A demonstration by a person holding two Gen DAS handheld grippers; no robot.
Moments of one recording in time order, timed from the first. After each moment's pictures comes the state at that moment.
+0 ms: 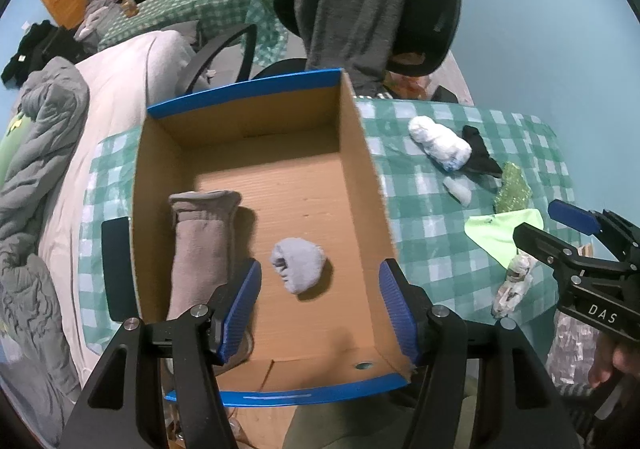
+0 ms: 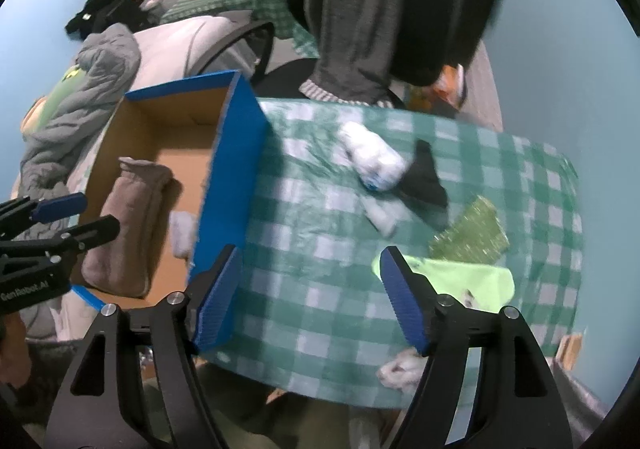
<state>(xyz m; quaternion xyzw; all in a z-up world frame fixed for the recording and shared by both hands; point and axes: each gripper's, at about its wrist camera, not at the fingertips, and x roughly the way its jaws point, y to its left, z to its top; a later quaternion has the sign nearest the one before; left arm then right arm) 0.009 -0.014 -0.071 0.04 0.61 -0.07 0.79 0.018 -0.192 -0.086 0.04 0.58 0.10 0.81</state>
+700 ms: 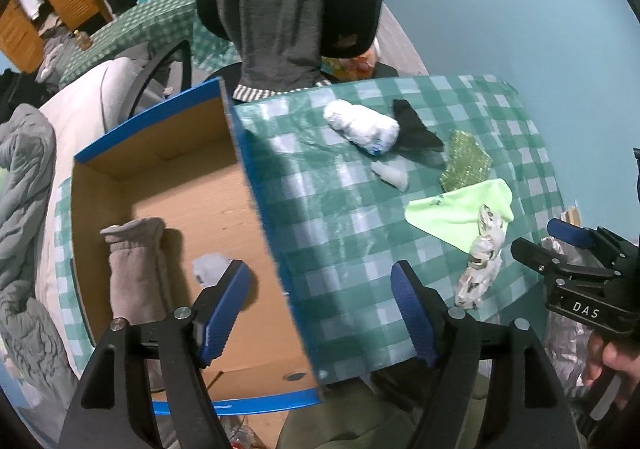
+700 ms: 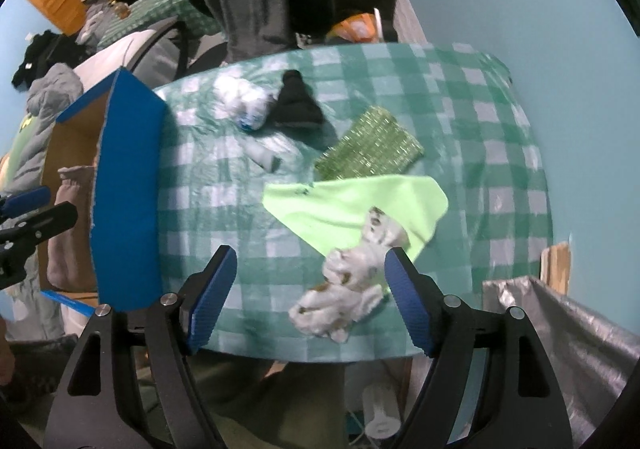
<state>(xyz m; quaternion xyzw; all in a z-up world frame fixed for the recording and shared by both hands) 0.003 -0.109 -0.081 0.09 0.62 -0.13 0.77 -0.033 -0.294 -0.120 0.11 0.61 0.01 0.78</state>
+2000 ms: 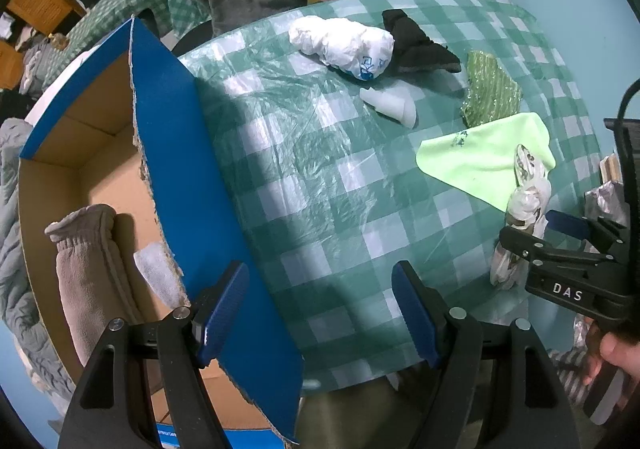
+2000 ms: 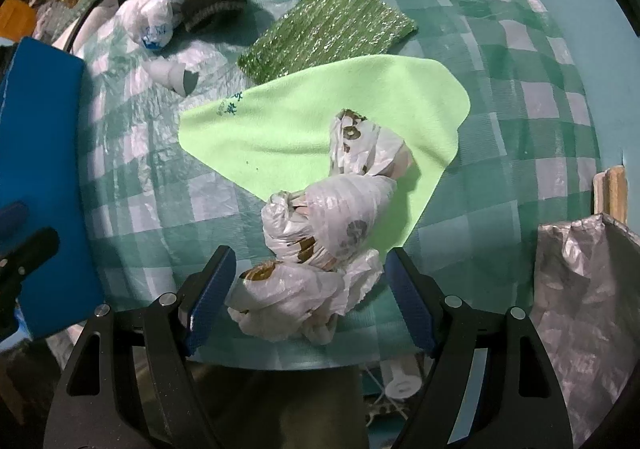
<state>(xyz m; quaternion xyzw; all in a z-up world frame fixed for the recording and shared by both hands) -0.002 -0.136 -0.165 0.15 0.67 -0.13 0.72 -0.039 -0.308 -0.225 0.15 0.69 -0.03 0.71</state>
